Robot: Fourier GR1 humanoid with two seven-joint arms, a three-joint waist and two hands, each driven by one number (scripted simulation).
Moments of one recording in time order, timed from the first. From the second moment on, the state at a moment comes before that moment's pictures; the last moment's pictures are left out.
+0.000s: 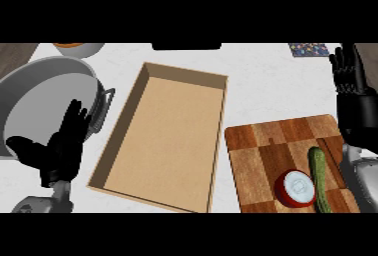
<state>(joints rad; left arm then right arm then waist) -0.06 0.30 -0.13 -1.52 0.35 0.36 0.07 -0.30 -0.39 0.04 -1.53 -0.11 -0.22 -0.24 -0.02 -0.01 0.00</state>
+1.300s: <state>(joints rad) -0.08 0.58 -0.11 -1.32 0.06 0.32 0.03 0.03 -0.83 0.05 -1.02 0.08 0.24 -0.94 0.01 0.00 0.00</state>
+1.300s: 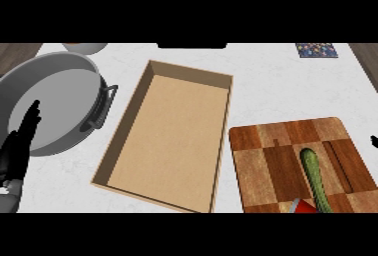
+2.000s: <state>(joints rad) -0.09 0.55 -0.08 -1.32 0.01 0.30 0.06 -0.12 -0.91 0.25 -1.11 0.42 0.31 -0.74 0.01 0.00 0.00</state>
